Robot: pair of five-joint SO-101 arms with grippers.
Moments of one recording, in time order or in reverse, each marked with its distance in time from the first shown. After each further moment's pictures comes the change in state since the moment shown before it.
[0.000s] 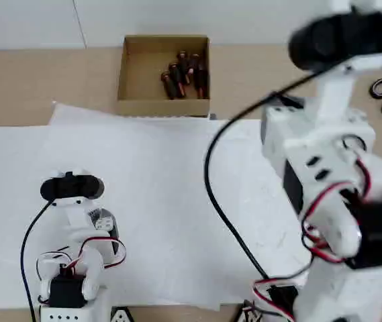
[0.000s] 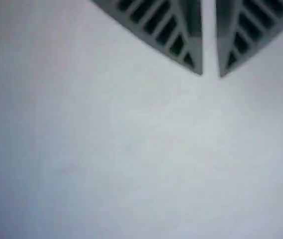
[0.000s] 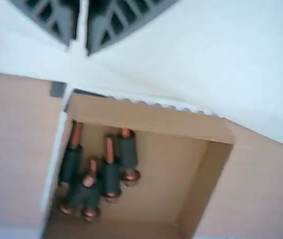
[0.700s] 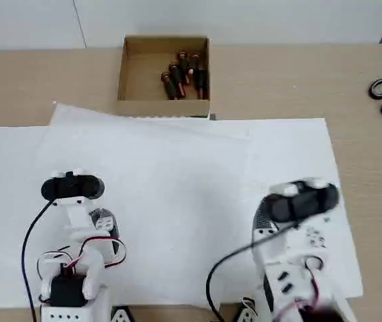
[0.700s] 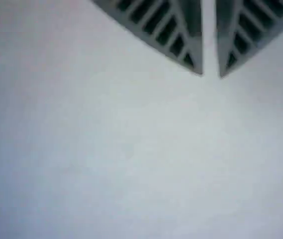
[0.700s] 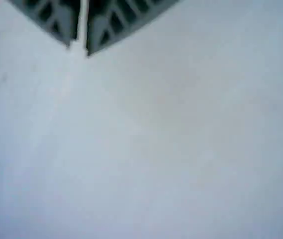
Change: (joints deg) left arm 0.0 0.0 0.0 0.0 0.0; right arm 0.8 -69.8 88.7 -11.2 6.2
